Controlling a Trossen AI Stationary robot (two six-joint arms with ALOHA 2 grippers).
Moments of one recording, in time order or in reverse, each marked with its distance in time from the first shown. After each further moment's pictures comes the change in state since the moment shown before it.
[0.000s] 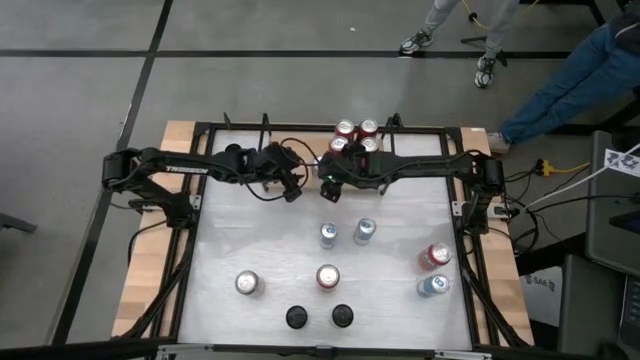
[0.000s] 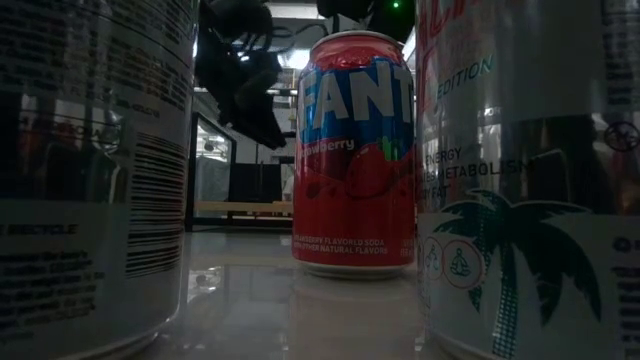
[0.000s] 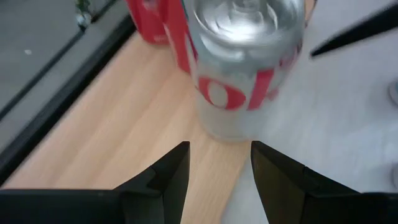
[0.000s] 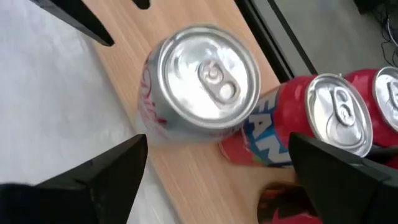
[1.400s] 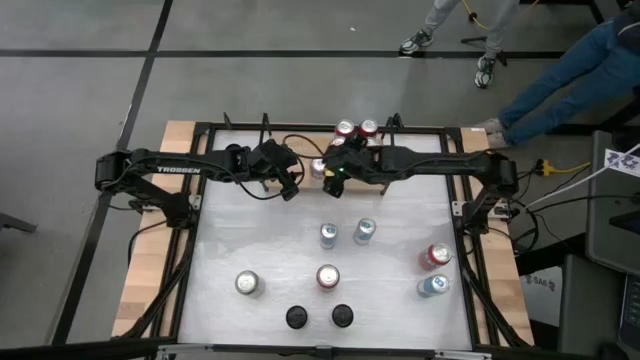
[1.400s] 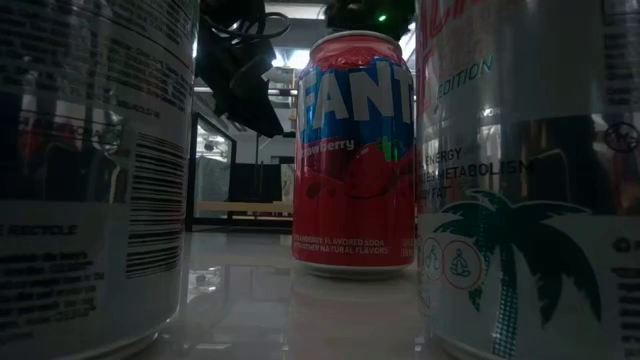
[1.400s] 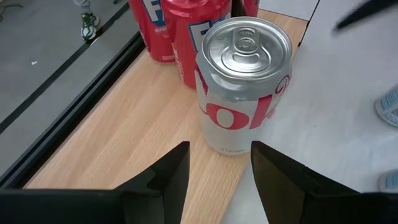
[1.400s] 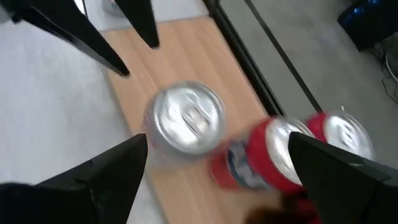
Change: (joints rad) left arm 0.000 -0.063 0.001 -0.023 -0.004 0.000; right arm 0.001 -0.102 0.001 0.045 -0.014 -0.085
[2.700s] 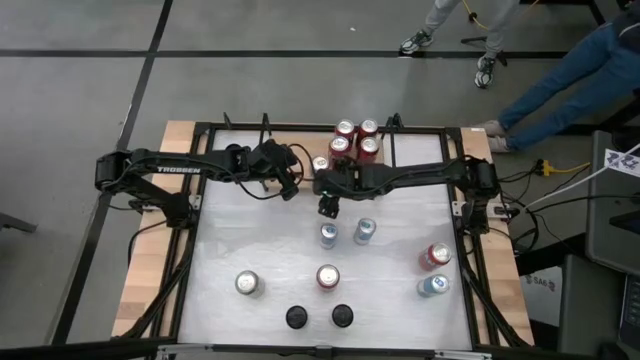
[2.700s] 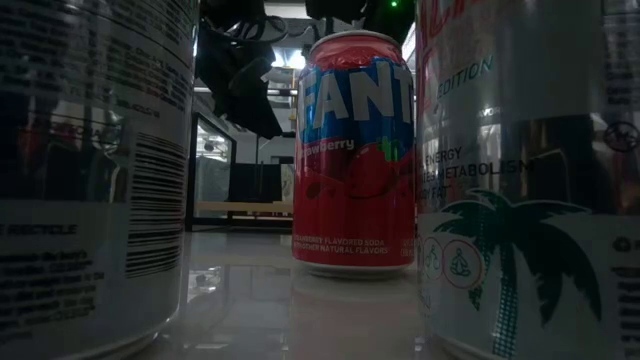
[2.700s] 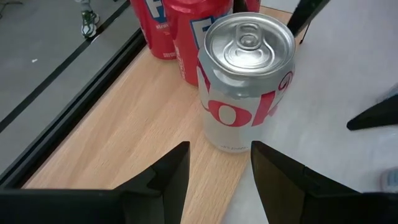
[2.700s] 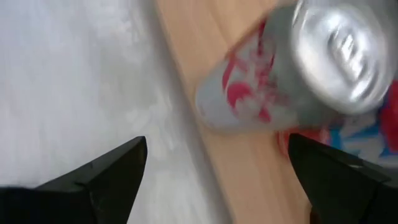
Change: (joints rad) left arm 0.000 0.000 -0.001 -0.008 0.002 0.000; right arm 0.065 0.156 0.000 -0.035 -0.075 0.057
